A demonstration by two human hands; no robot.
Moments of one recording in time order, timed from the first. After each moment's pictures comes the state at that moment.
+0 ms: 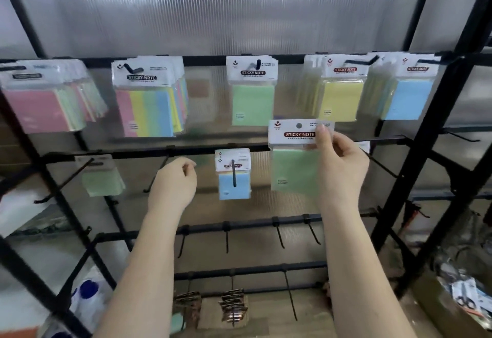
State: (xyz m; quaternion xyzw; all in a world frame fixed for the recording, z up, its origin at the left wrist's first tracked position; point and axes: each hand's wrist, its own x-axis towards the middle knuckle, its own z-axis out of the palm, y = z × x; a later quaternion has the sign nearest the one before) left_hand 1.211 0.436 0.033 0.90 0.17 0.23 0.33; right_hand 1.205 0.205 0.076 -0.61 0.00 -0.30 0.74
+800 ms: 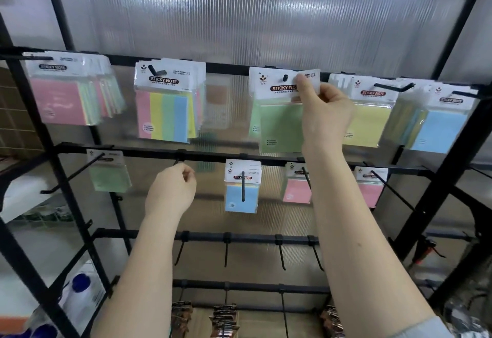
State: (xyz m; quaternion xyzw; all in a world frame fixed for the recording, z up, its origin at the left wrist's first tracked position) left_hand 1.216 0.450 0.032 0.90 0.22 0.22 0.31; right_hand 1.266 0.257 0.153 -0.61 -0.07 -0.29 0.73
